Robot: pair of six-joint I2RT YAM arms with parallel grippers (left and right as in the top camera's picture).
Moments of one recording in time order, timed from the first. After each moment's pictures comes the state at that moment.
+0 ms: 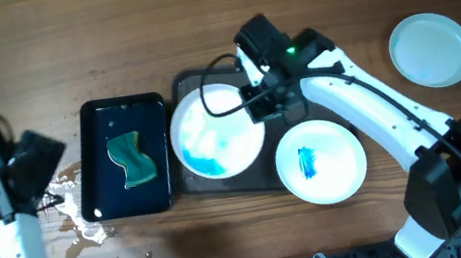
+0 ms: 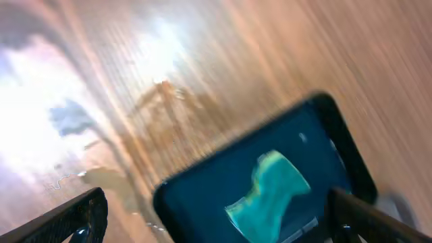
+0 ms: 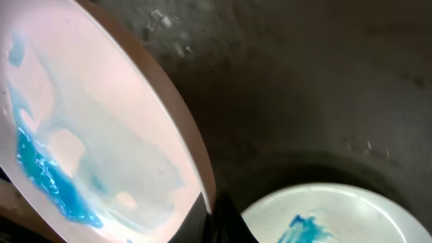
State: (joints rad) left arm 0.38 1.15 1.16 -1.11 -0.14 -0.65; right arm 0.56 1.80 1.50 -1.03 -0.17 0.26
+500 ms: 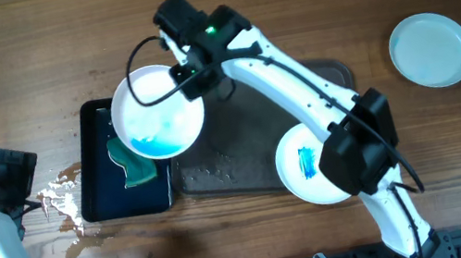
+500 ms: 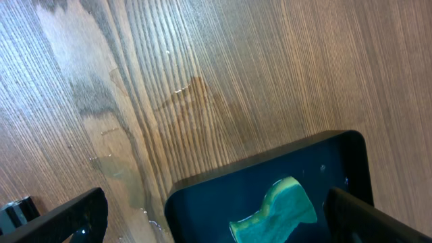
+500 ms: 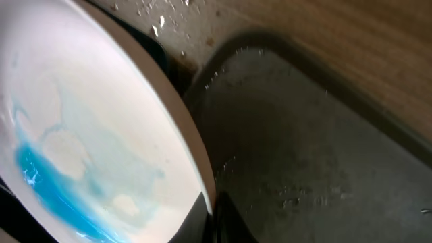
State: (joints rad) left arm 0.58 1.23 1.16 -1.11 -0.05 -0.70; right arm 0.71 2.25 2.19 -1.17 -0.08 0.20
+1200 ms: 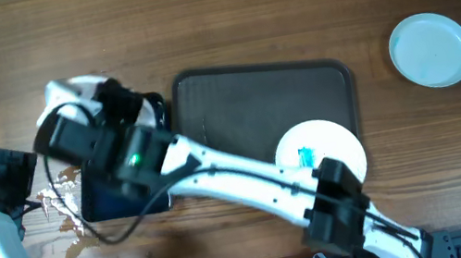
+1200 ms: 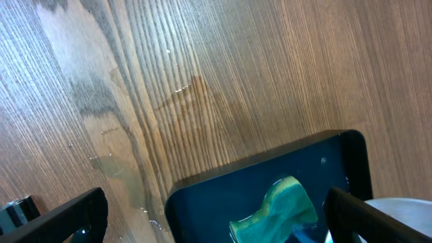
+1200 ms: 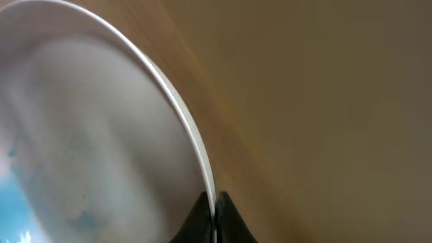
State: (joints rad) left arm 0.58 1.23 1.16 -1.11 -0.05 -0.70; right arm 1.17 2.25 2.26 -0.74 0.90 -0.37
